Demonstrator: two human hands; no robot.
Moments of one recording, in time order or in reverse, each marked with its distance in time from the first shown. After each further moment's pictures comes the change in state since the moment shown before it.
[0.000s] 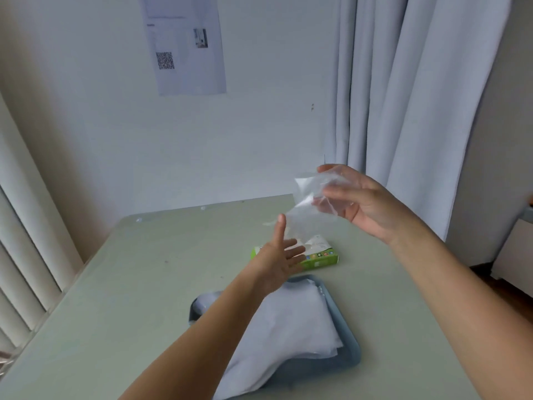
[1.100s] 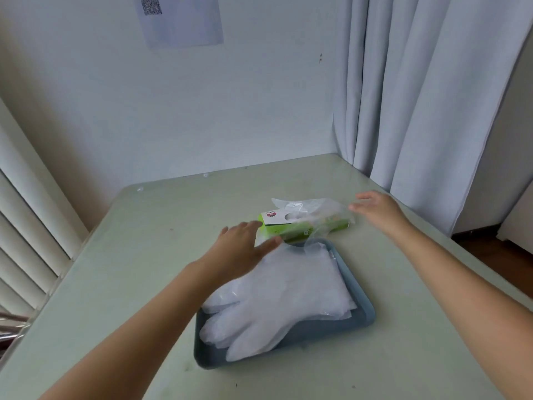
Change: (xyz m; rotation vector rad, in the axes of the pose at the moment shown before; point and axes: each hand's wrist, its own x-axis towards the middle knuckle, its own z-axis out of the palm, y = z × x) left_hand -0.049 0.001 -0.072 1.607 0.161 0.231; right_hand 0.004 0.127 -0.080 -0.826 0.533 0.337
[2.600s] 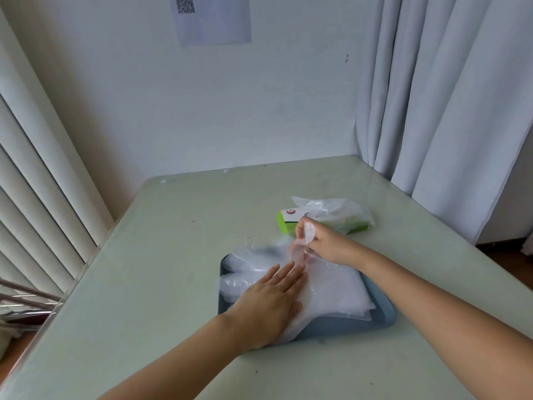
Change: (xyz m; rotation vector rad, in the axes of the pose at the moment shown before) left_hand -0.052 -0.019 0.079 0.302 -0.067 0.429; right_hand -0.050 -0.036 0.100 -0.031 -0.607 -0.324
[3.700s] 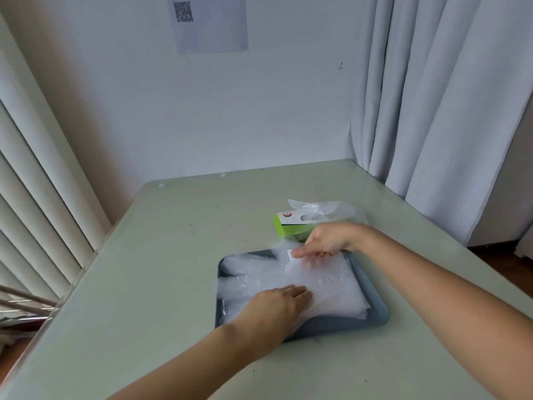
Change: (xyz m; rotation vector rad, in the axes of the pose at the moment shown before) left_hand -0.002 0.020 -0.006 -0.083 0.141 0.102; right_hand -0.006 -0.038 -0.027 -0.245 -0.285 0.372
